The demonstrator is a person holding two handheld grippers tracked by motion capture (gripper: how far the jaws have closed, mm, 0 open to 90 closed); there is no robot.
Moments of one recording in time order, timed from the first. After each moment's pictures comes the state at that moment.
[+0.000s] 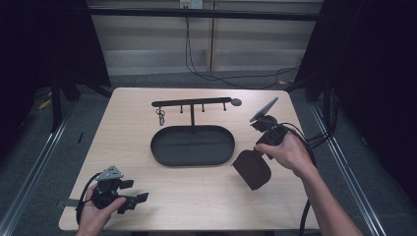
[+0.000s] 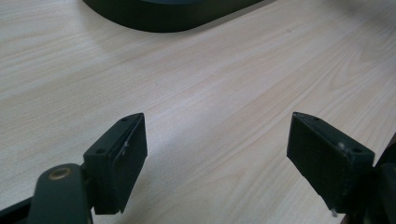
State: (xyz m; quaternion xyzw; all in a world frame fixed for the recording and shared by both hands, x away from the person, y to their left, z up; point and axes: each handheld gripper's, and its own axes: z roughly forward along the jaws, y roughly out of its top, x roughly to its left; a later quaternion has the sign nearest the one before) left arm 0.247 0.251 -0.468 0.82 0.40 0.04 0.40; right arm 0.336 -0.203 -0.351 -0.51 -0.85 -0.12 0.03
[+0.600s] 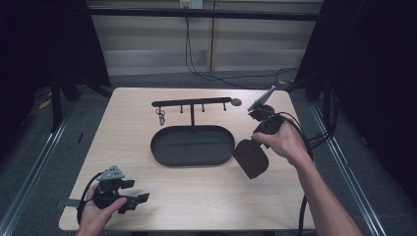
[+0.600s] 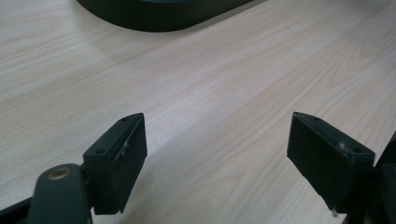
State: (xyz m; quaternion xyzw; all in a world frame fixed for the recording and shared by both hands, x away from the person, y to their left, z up) left arm 0.248 0.250 -0.469 0.83 0.40 0.04 0.39; right arm 0.360 -0.198 -0.339 -0.53 -0.84 -0.12 0.01
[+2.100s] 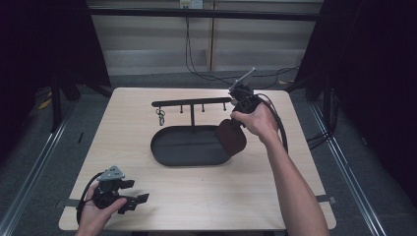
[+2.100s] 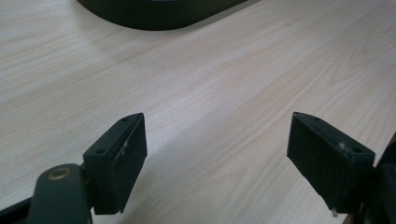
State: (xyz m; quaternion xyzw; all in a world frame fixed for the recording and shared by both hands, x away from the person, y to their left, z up) left arm 0.249 0.250 -0.469 0.83 0.39 0.03 0.39; right arm 0.422 -0.154 -0.334 -0.55 -0.82 -0.15 -0.01
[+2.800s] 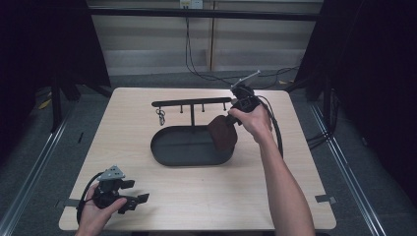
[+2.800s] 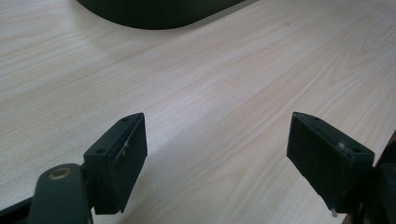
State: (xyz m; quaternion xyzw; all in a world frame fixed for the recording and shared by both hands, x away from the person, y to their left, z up) left arm 0.249 0.250 -0.469 0.83 0.39 0.04 0.39; right arm 0.438 -0.162 -0.357 -0.58 -0.78 -0.23 0.03
